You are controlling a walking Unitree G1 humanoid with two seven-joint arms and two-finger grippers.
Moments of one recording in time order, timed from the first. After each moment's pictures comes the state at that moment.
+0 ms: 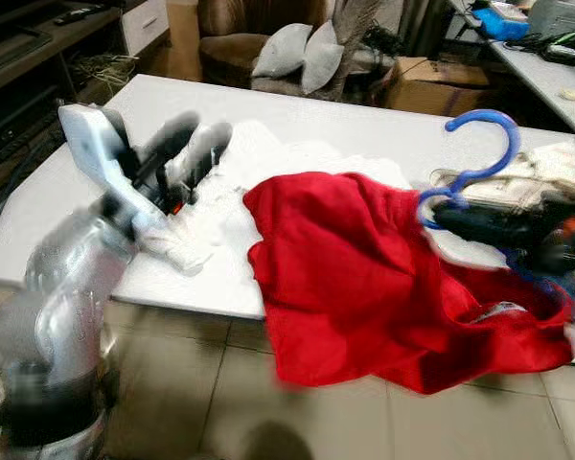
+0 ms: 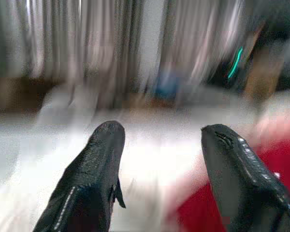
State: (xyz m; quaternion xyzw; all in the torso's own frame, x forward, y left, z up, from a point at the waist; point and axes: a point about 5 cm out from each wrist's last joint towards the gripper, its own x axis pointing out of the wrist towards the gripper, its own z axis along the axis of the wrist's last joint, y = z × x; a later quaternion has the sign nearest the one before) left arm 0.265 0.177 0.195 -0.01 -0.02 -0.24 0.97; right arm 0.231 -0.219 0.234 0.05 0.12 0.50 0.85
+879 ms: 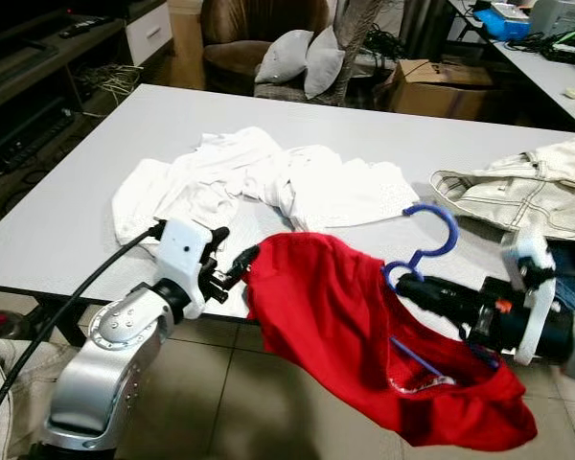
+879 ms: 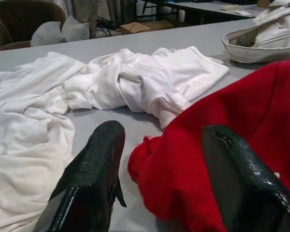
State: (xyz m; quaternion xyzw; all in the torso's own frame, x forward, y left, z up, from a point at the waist) left arm 0.257 0.149 0.148 0.06 0.07 -0.27 0.96; right arm 0.206 -0.202 0.186 0.07 0.18 0.43 0.88
